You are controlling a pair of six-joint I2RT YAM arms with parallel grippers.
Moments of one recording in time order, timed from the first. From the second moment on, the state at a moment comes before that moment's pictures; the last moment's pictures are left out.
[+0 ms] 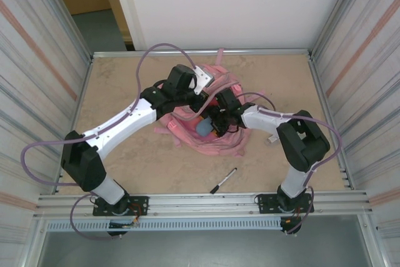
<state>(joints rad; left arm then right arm) -0.73 1.56 1.39 -0.47 0.08 0.07 0.63 1.76 1.04 -0.23 -0.31 1.38</state>
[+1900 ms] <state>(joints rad) -0.68 1.46 1.30 -0.36 0.00 0.15 0.62 2.01 1.31 0.01 -0.34 1.35</state>
